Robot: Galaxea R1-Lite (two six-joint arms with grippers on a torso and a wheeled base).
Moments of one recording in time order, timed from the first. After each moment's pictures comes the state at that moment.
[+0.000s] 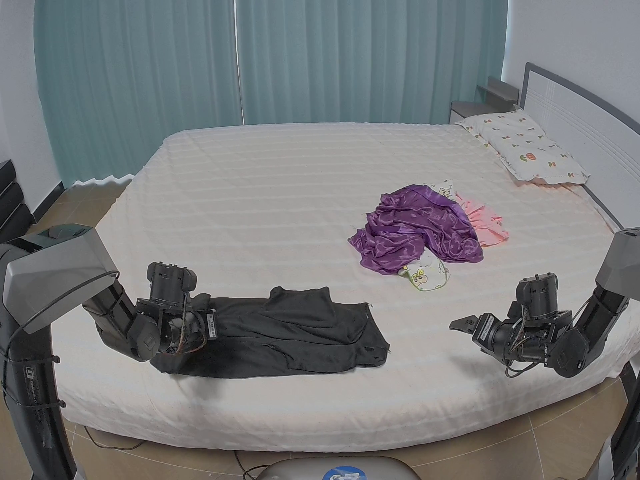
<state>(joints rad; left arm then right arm) -0.21 2.23 -0.84 -0.65 0.14 -0.28 0.22 2.06 -0.50 -0.87 0.09 0.76</state>
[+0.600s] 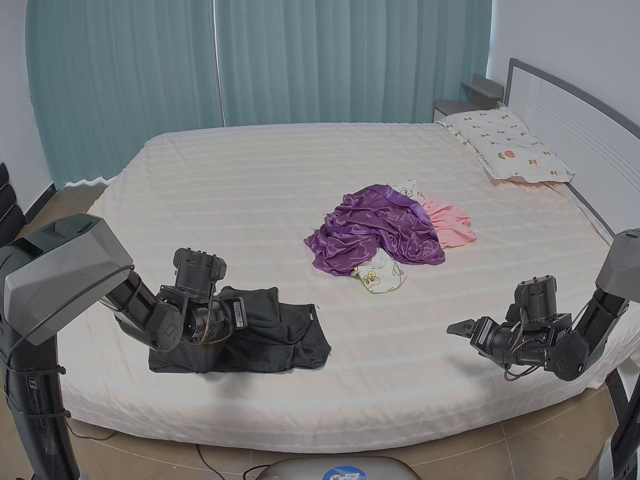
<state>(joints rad) -0.31 2.22 -0.97 -0.53 0.14 -0.37 0.24 2.06 -0.49 -0.87 0.09 0.76</state>
